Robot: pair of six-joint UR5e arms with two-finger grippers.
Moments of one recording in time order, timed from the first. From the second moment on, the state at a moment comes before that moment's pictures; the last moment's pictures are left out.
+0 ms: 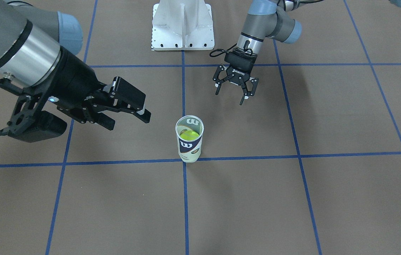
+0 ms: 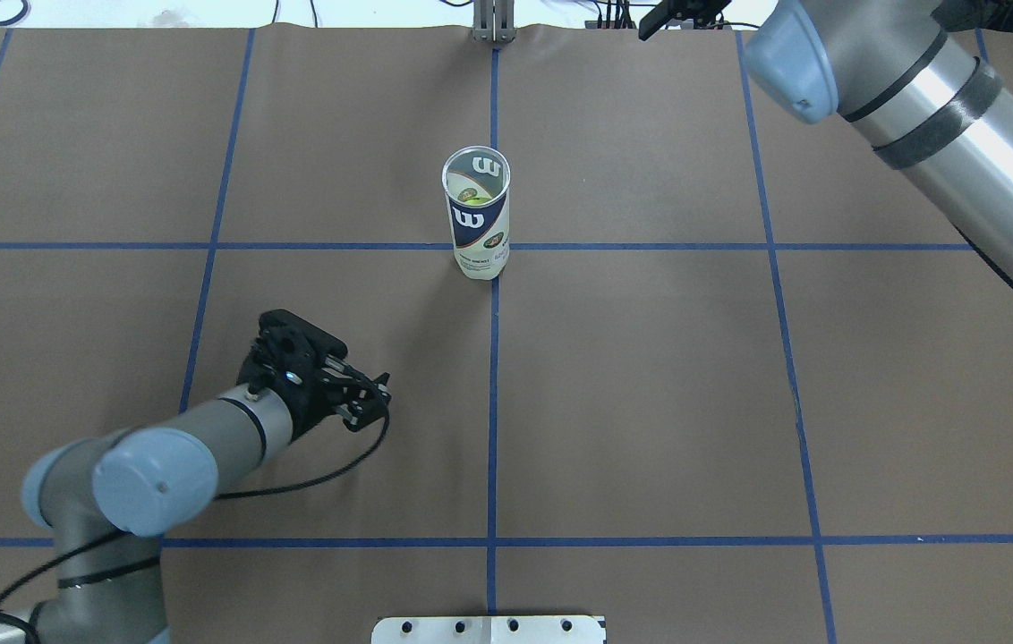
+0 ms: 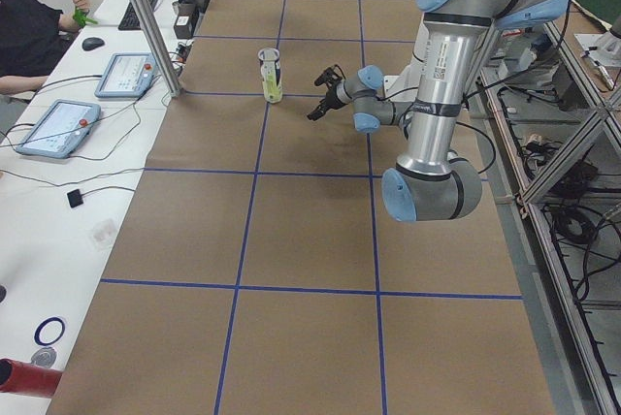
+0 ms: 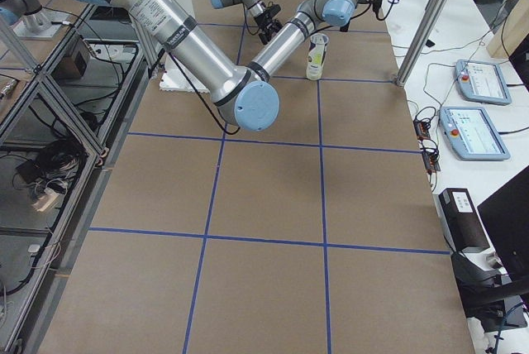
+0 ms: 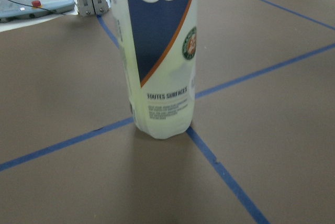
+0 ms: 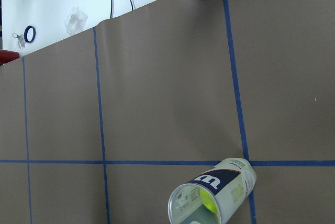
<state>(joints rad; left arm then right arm) -0.33 -1.81 -1.84 -2.27 -1.30 -0.81 1.09 -0.74 1.54 -1.25 2.50 1.27</state>
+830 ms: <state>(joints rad) -1.01 -1.73 -1.95 -1.78 -2.11 -0.51 1.24 -1.09 1.57 -1.26 2.52 0.77</state>
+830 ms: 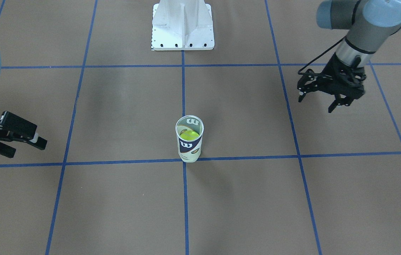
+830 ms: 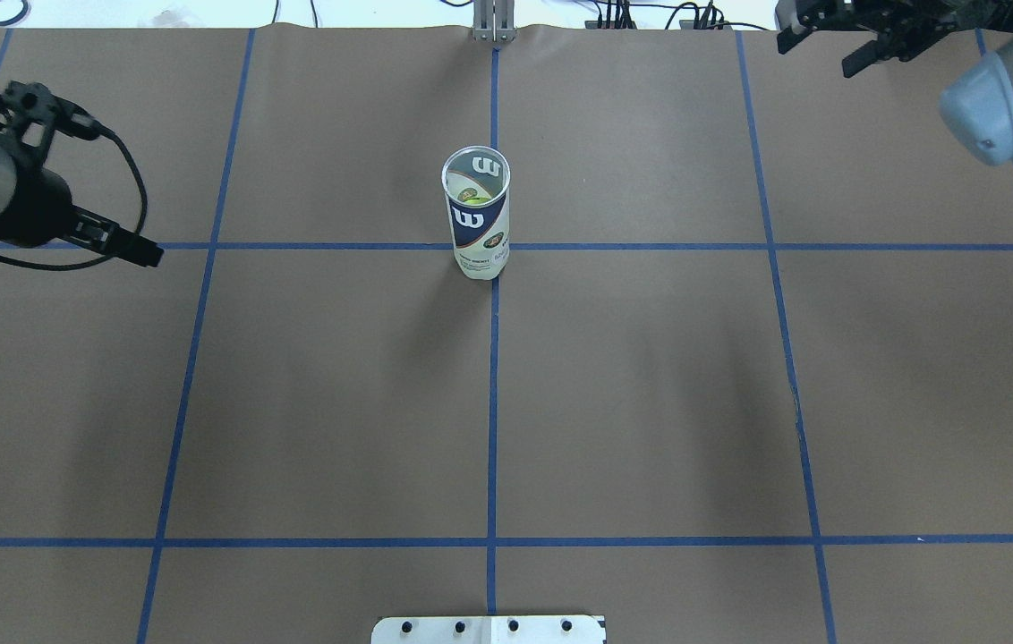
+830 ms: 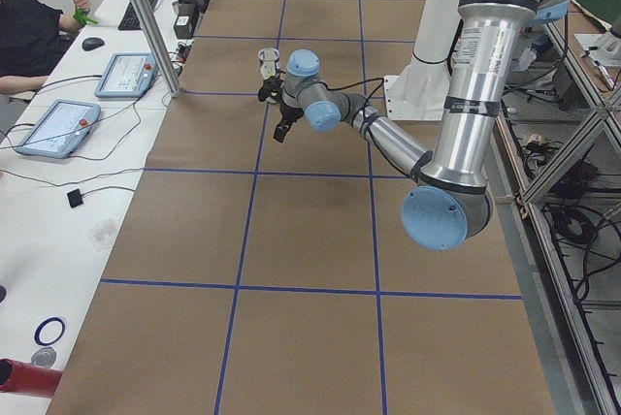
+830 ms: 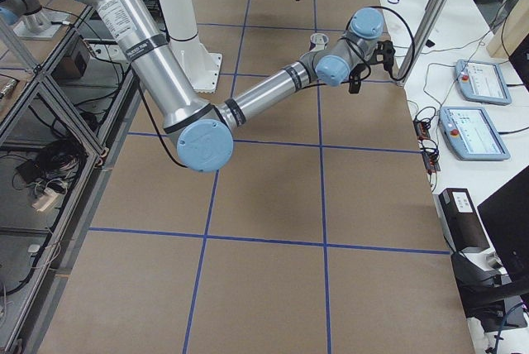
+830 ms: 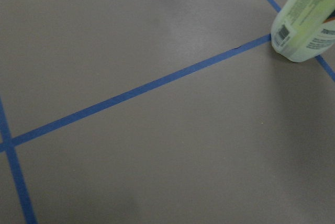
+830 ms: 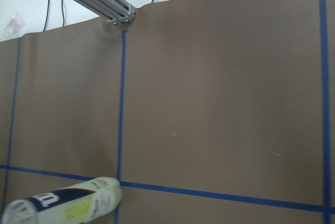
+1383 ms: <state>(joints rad) -1.36 -1.72 -1.78 -1.59 -2.37 -0.29 1.36 -1.27 1.54 -1.55 2.40 0.13</state>
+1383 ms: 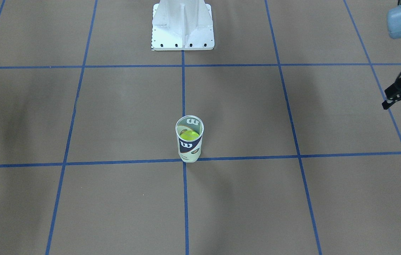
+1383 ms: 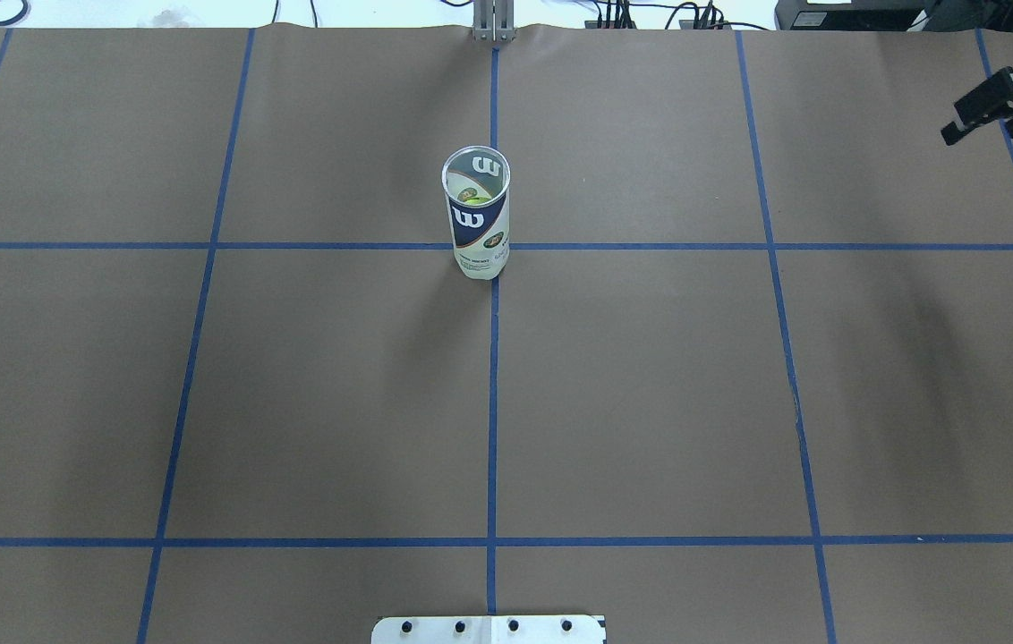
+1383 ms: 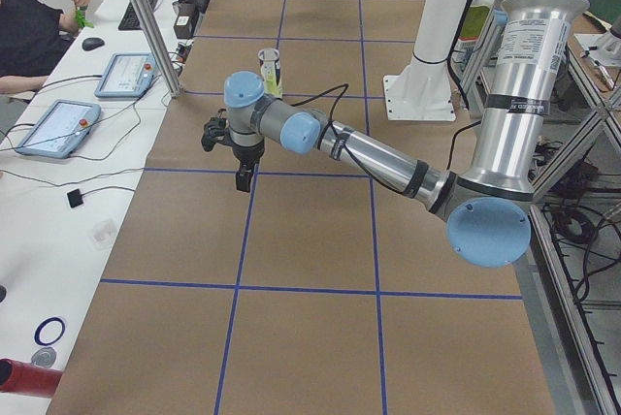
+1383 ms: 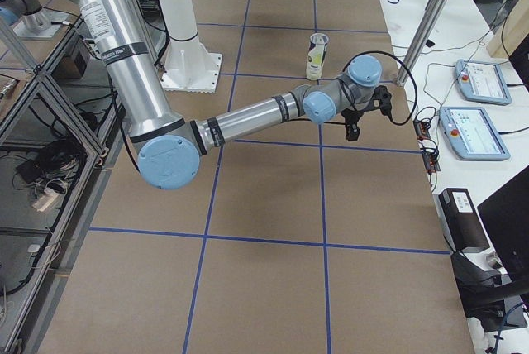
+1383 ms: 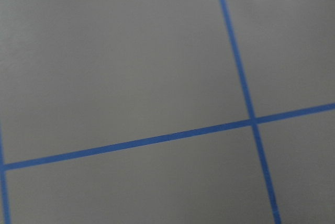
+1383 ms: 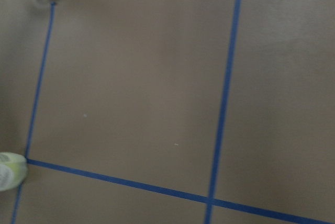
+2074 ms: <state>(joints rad) -1.54 -1.66 -1.63 -1.51 -2.46 -0.07 1.56 -1.51 1.54 -1.63 2.35 -0.12</state>
